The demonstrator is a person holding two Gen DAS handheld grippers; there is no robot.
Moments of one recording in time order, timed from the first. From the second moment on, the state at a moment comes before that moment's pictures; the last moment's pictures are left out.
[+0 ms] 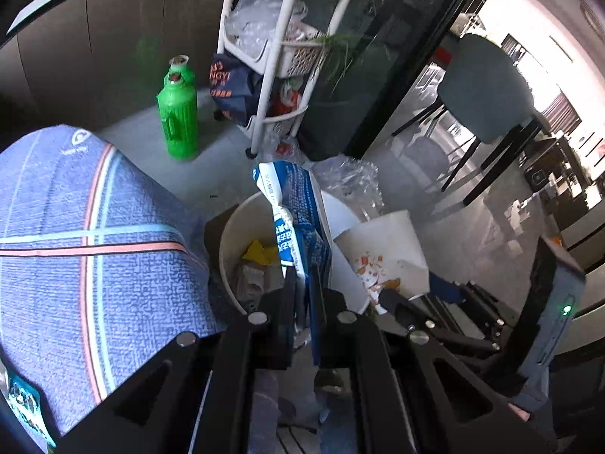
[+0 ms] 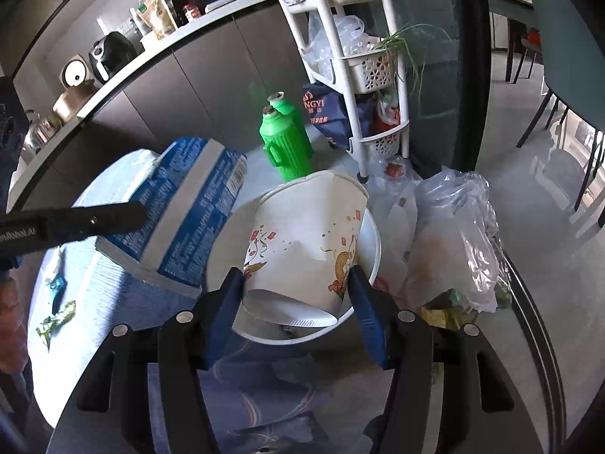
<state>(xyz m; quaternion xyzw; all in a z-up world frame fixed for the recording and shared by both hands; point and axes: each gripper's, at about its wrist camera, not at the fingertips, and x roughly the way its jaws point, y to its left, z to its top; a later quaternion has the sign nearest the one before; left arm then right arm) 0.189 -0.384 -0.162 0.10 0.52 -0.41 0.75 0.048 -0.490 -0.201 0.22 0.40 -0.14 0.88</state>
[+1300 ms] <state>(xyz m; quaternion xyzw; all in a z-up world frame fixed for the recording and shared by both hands) 0.150 -0.307 -0.069 0.08 0.40 -0.32 0.86 0.037 -0.433 -0.148 0.15 0.37 -0.09 0.91</state>
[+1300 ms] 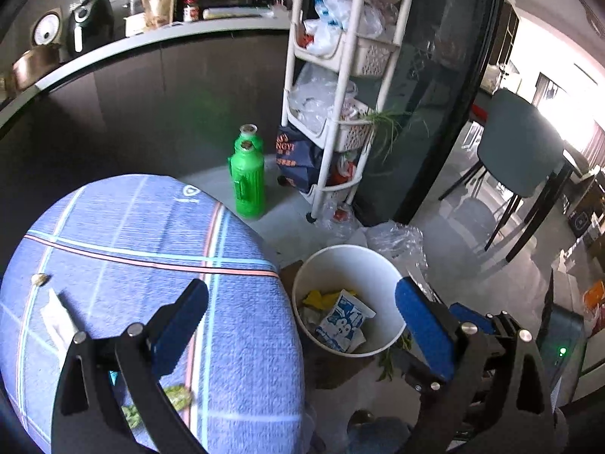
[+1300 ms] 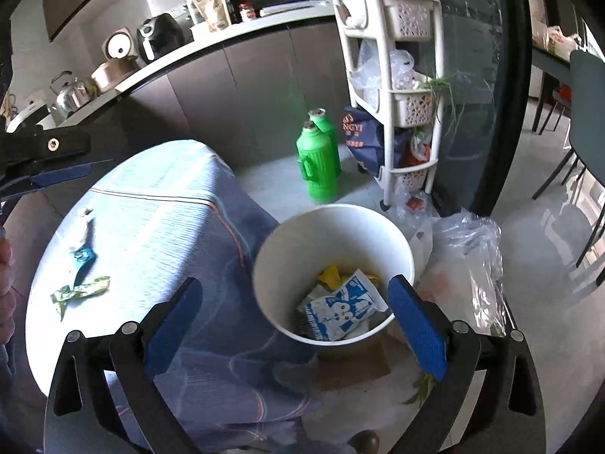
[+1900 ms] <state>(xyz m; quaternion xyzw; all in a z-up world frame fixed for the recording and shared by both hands) 0.111 -0.204 -0.015 0.05 0.35 -0.24 0.90 0.033 -0.359 -0.098 0.10 0.35 -0.02 0.93</state>
